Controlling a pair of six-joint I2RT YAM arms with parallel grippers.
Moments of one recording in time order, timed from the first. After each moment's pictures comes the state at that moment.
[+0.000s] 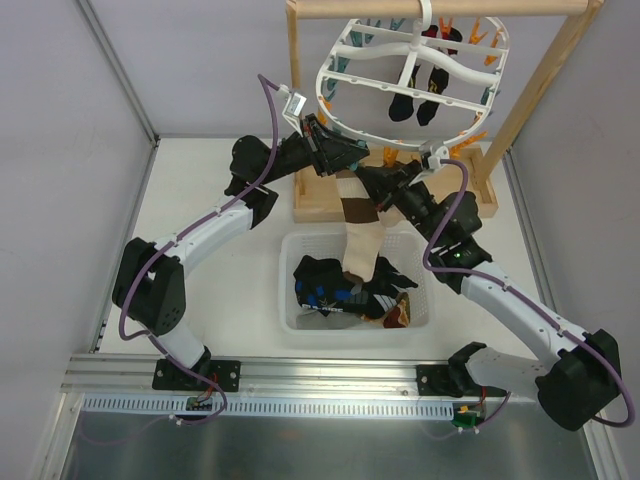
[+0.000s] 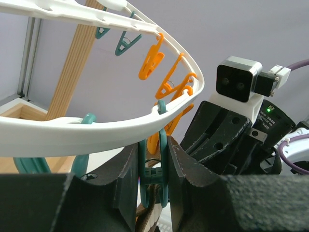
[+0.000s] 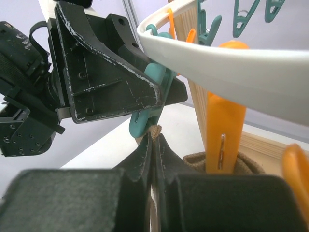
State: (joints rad) left arm -0.55 1.65 1.30 0.83 0.73 -0.83; right arm 0.59 1.12 0.85 0.56 -0.17 0.34
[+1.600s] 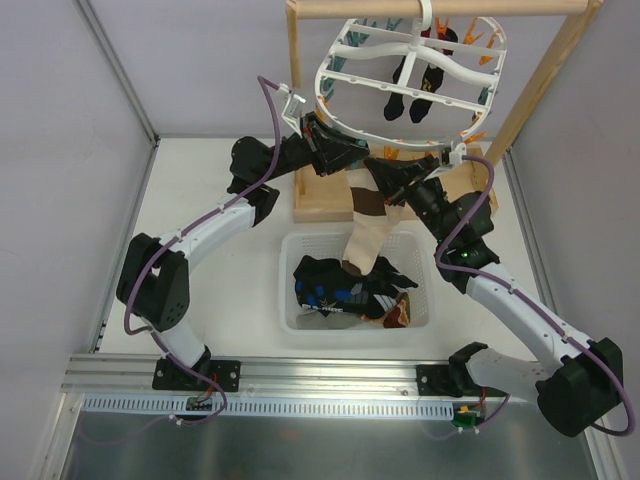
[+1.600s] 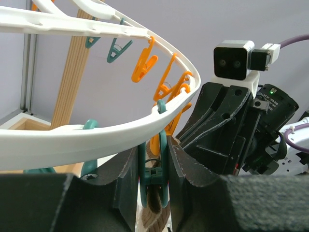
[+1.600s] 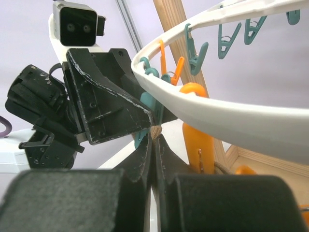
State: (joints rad) left arm -0.54 1.68 1.31 0.92 0.77 -0.81; right arm 0.54 1.09 0.85 0.61 -0.18 0.44
